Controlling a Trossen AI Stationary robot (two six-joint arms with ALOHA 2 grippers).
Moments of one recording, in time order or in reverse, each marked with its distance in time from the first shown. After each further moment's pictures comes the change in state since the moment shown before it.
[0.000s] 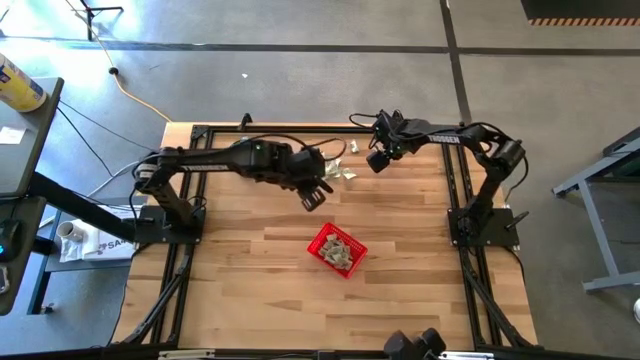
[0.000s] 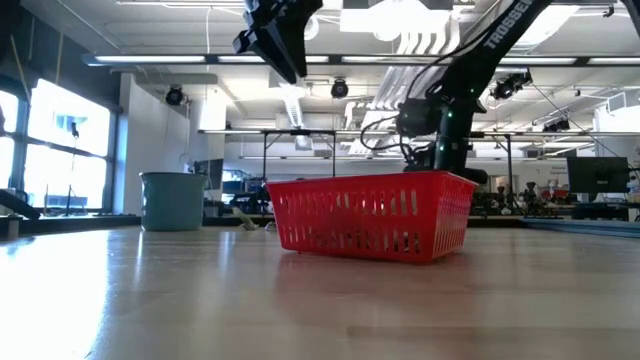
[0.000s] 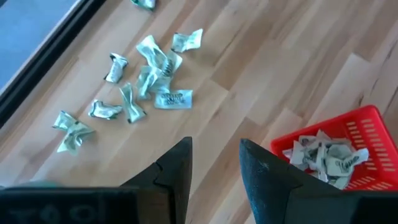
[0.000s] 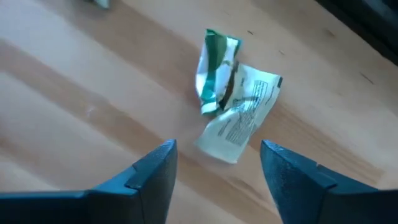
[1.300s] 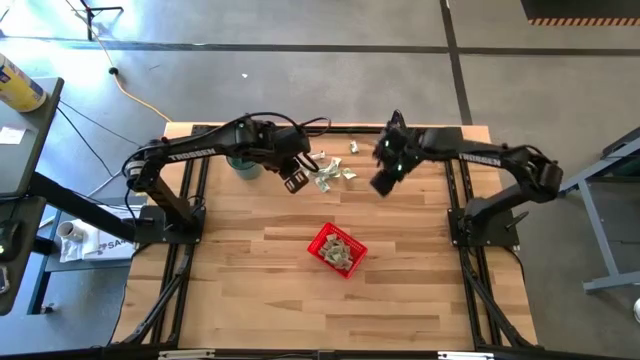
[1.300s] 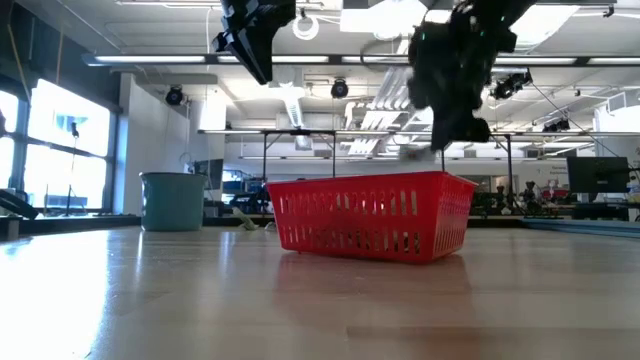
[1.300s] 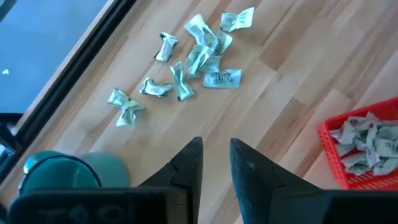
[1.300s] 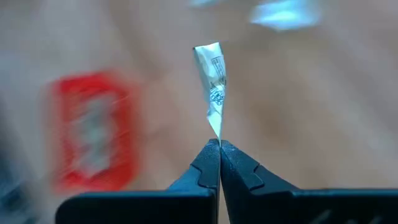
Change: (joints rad) left arm 0.140 -0.074 0.000 -0.150 0.028 0.107; right arm 0.280 -0.356 0.001 -0.216 -0.471 0.106
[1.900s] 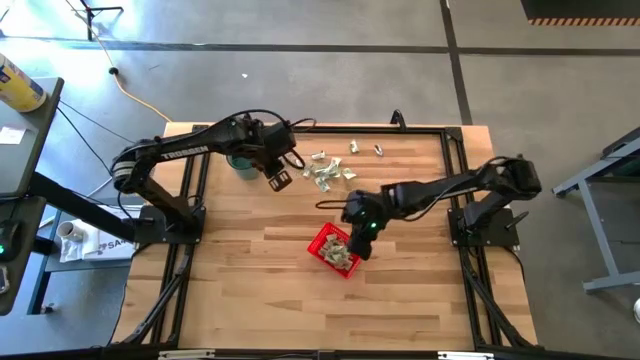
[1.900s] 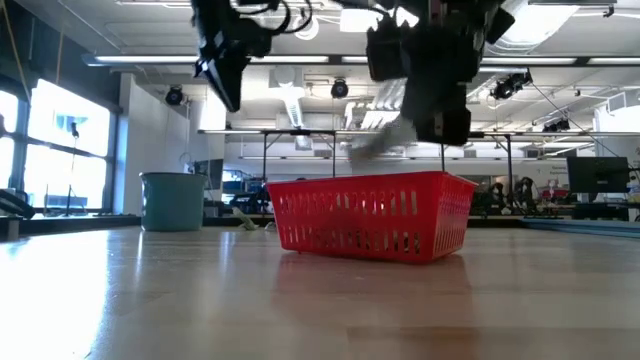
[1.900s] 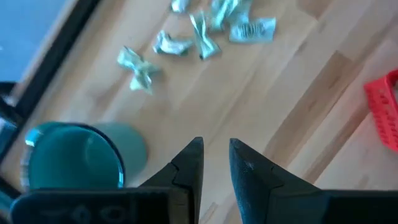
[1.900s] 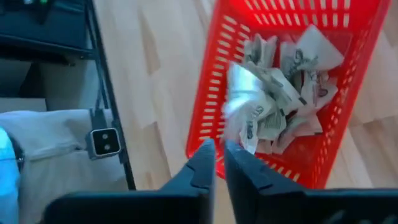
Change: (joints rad) left arm 0.110 -0.115 -0.259 0.056 0.096 0.117; right arm 0.517 0.184 0.000 0.416 -0.081 0.342
